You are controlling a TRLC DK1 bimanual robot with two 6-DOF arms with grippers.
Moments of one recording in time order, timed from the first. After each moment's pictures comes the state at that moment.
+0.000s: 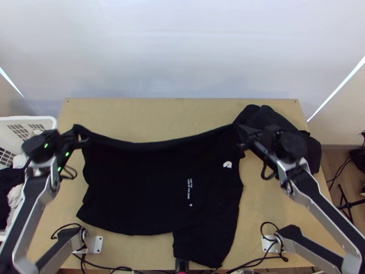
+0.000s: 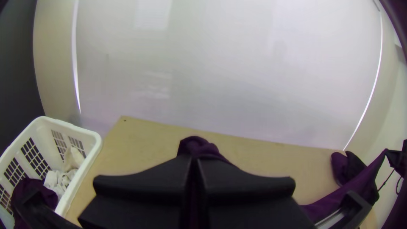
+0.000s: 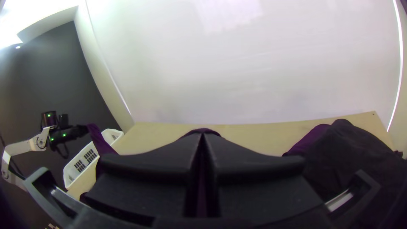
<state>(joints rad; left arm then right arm) 0.18 1.01 0.71 0.03 0.13 -0.12 0.37 1.07 0.74 0.18 -0.19 0.33</state>
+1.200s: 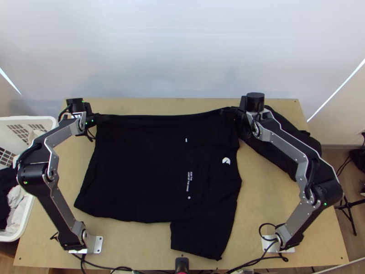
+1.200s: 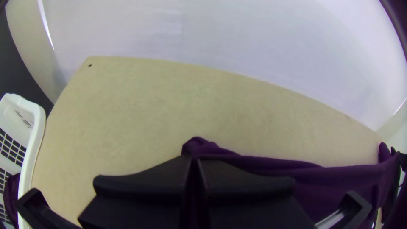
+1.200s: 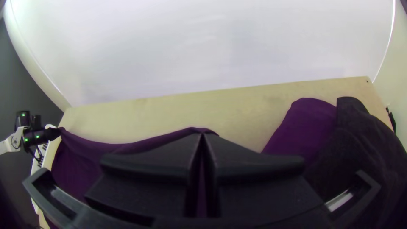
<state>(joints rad) 0.15 2.03 1.40 -0.08 0.05 -0.08 0.27 1.85 1.32 -0.04 -0.04 0.32</state>
